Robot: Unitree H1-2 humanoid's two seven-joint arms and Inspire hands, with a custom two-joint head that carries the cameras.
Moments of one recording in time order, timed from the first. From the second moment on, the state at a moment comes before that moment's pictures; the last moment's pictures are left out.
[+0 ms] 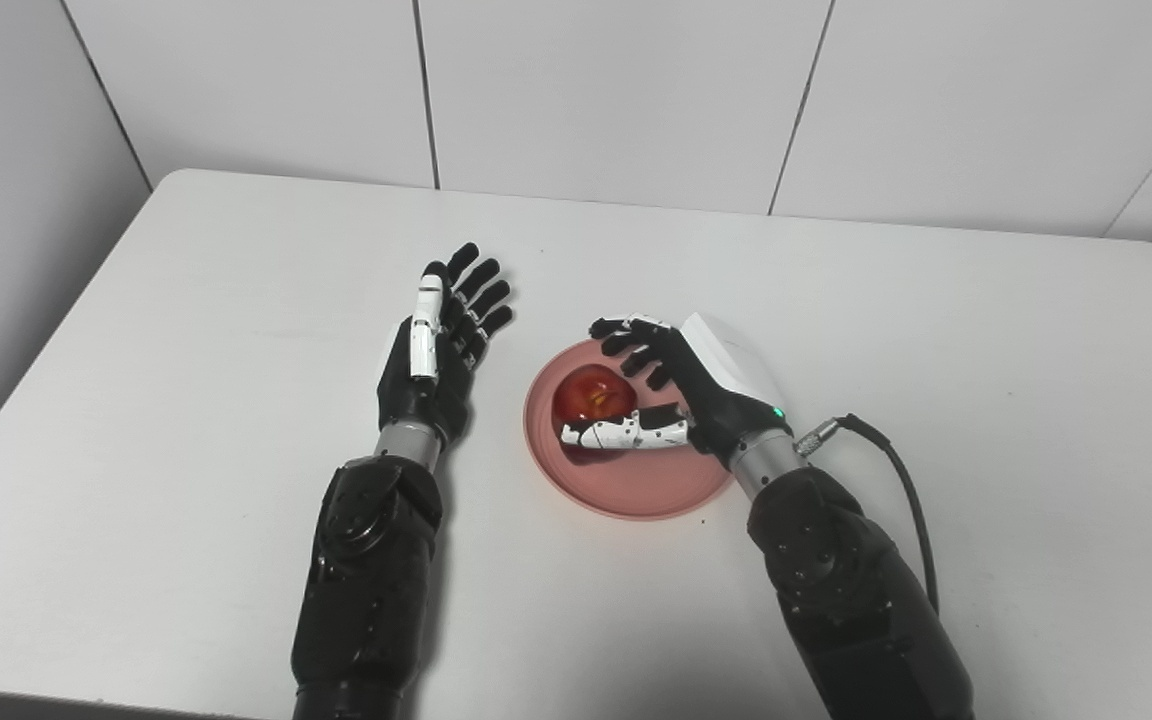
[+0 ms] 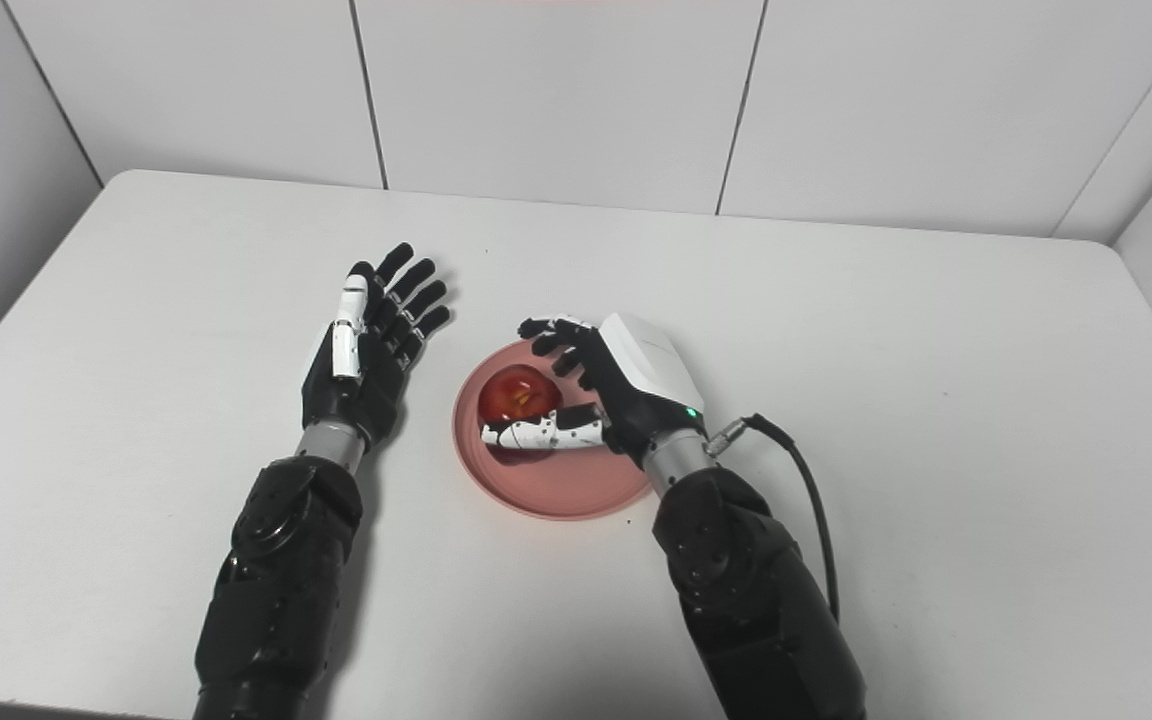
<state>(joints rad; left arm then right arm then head) -0.27 -0.11 0.12 0.14 -0.29 0.17 -0.03 -0.31 -0.09 0.40 -0.17 -0.69 0.39 0.26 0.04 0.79</state>
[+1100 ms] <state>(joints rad) -0.27 -0.10 0.12 0.16 -0.30 0.16 -0.03 -0.27 -0.13 0.20 -0.33 -0.59 0.39 0.25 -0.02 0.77</state>
